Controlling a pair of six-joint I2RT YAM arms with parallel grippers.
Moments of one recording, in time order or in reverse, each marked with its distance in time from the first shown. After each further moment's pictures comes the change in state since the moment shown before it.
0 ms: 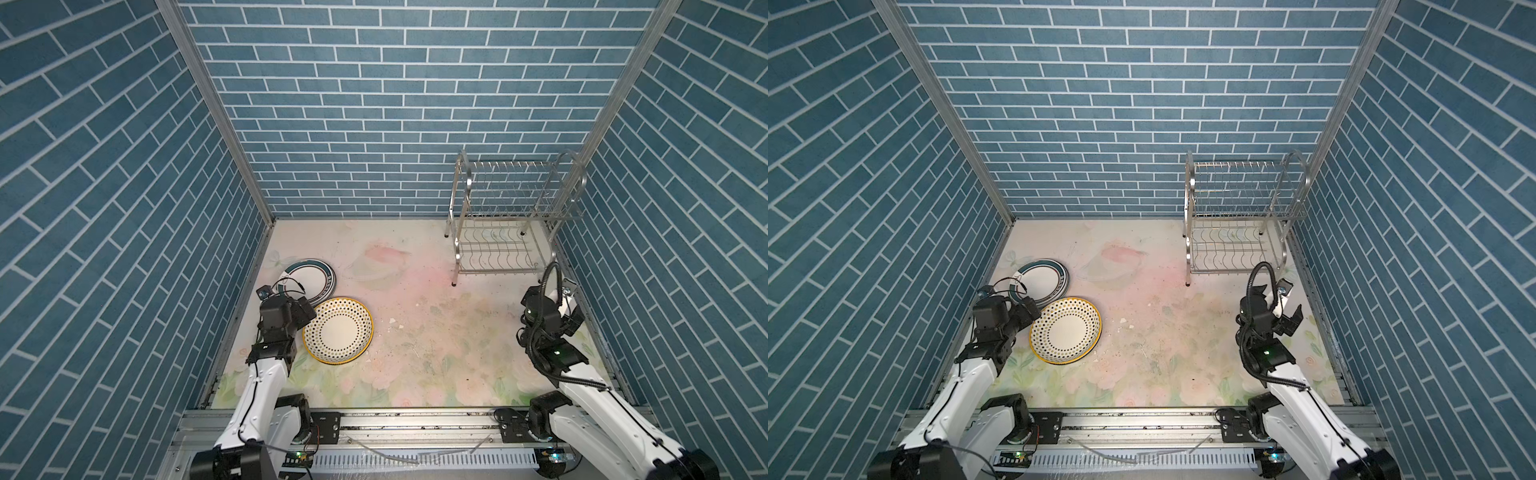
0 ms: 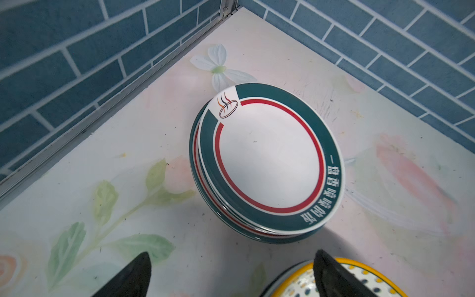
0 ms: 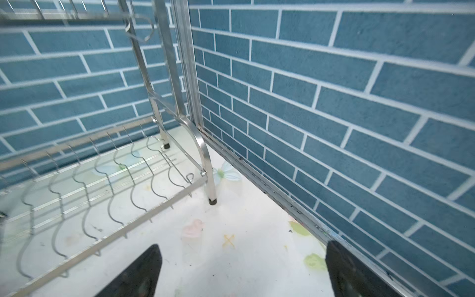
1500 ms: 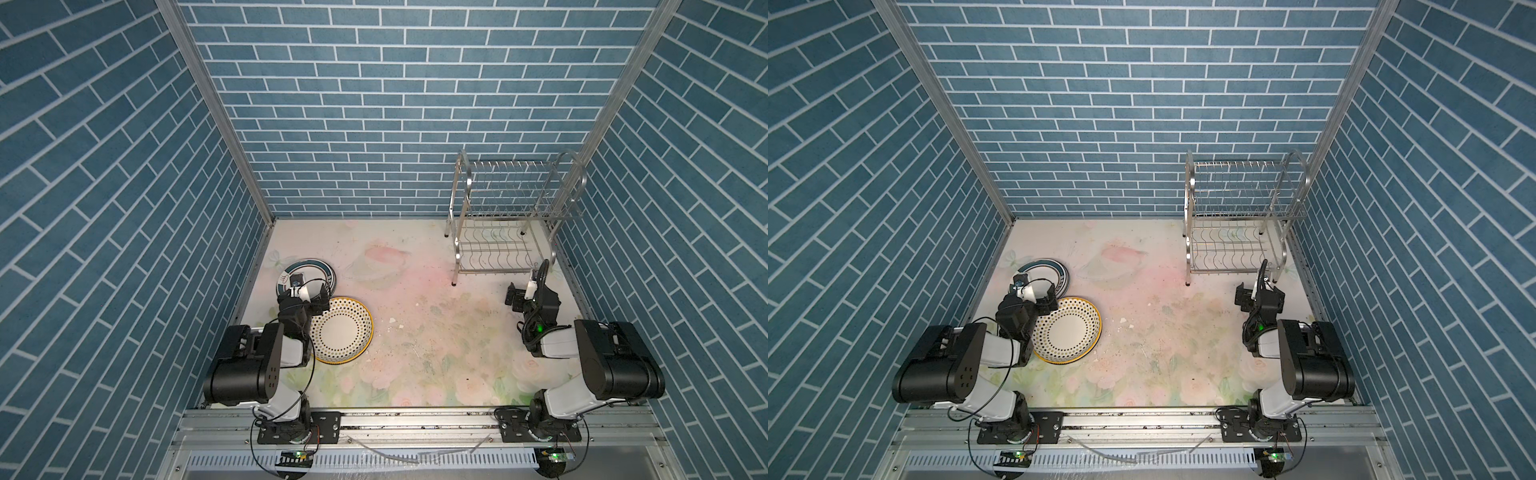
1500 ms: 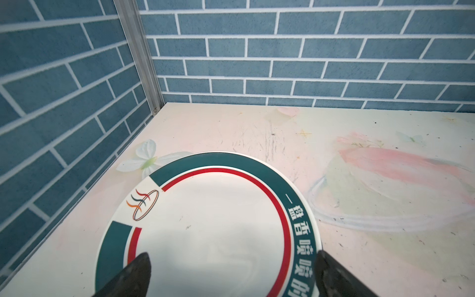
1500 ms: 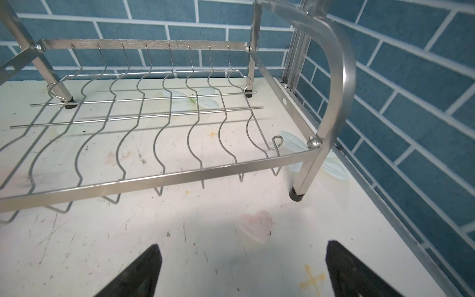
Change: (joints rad) left arm -0.095 0.623 -0.119 1.099 0.076 0.373; right arm -0.342 0.684 -0.052 0.792 -0.803 -0.290
